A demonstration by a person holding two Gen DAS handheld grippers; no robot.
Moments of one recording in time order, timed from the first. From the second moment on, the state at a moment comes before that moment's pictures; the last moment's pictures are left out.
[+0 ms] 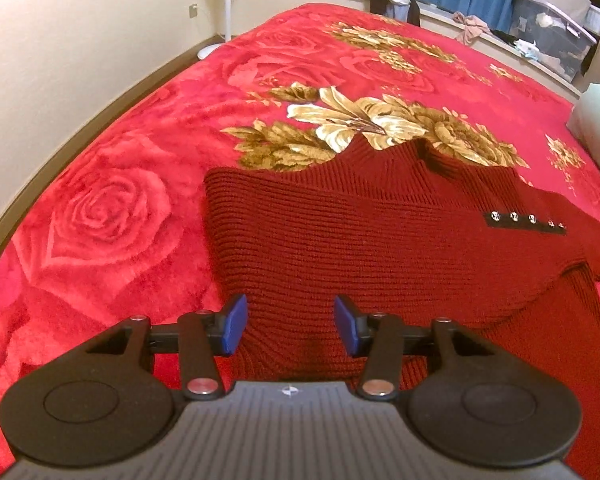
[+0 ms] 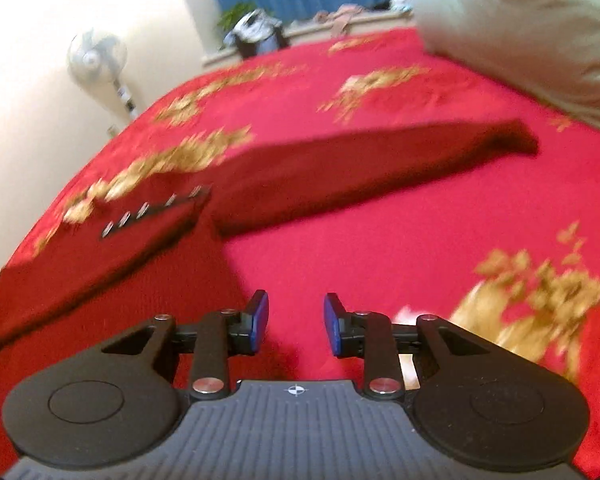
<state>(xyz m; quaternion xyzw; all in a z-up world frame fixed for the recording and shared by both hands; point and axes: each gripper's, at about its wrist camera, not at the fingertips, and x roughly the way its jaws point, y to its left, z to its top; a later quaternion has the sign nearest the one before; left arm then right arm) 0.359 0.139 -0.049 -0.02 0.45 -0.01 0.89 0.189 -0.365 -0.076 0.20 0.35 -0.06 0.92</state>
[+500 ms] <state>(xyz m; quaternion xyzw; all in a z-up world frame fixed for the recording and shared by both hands) 0.370 0.137 -0.054 -0.01 0.46 -0.01 0.89 0.235 -0.491 -0.117 0.37 0.33 -0.20 0.85</state>
